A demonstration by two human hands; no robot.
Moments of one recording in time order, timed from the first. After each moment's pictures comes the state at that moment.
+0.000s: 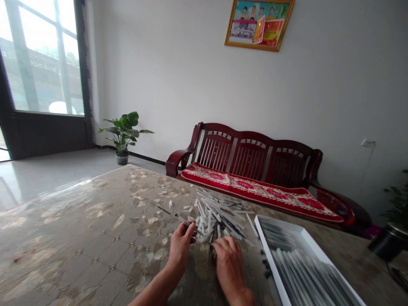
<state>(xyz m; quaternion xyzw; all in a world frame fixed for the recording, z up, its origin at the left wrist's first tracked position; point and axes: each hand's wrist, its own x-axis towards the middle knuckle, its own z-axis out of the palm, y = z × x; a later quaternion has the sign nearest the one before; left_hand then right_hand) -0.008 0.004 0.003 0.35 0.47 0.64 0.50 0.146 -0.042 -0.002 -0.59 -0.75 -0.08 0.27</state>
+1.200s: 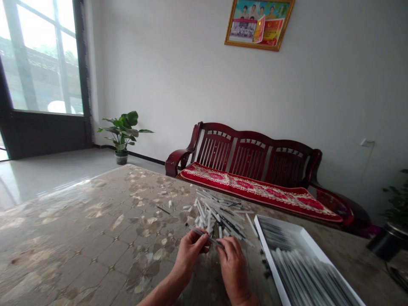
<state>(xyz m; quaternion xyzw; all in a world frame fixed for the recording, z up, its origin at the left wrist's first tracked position) 0.010 -0.015 0.009 0.36 0.37 0.59 0.62 0.161 -0.038 -0.017 -0.50 -0.71 -0.06 0.49</state>
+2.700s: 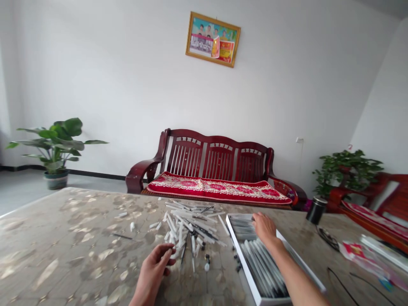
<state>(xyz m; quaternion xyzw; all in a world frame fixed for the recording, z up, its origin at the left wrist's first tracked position) -0.007 0.000 0.006 0.41 0.46 0.54 0.58 0.371 -0.016 0.085 -0.83 -0.54 -0.13 0.07</state>
